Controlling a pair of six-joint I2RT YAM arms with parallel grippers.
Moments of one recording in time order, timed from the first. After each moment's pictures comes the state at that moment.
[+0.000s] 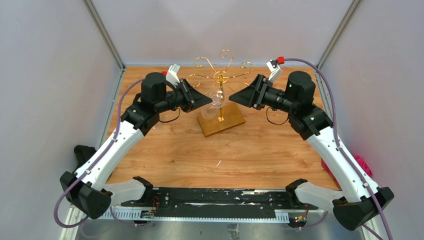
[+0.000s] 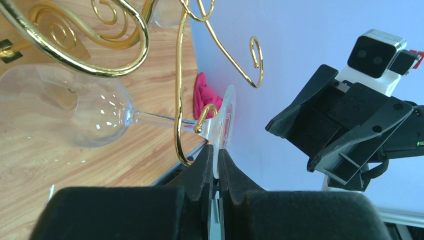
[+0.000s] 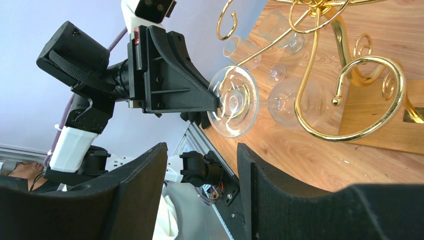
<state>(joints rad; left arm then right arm) -0.50 1.16 1.19 -0.30 0.47 -1.06 0.48 1.08 1.25 -0.29 -0.57 0.79</state>
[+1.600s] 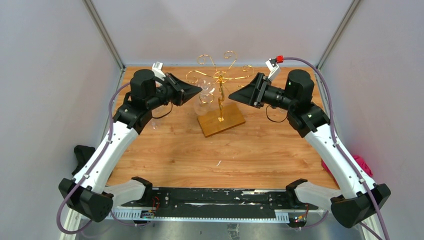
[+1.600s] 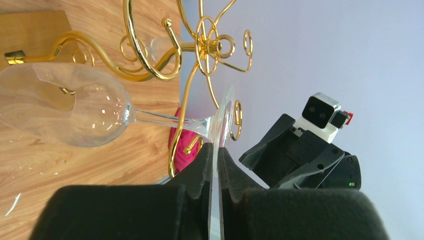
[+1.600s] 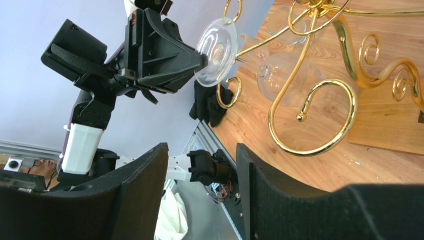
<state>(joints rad) -0.39 1.13 1.21 -0.31 0.40 -1.27 0.45 1.11 1.23 -0.24 -0.64 0.84</state>
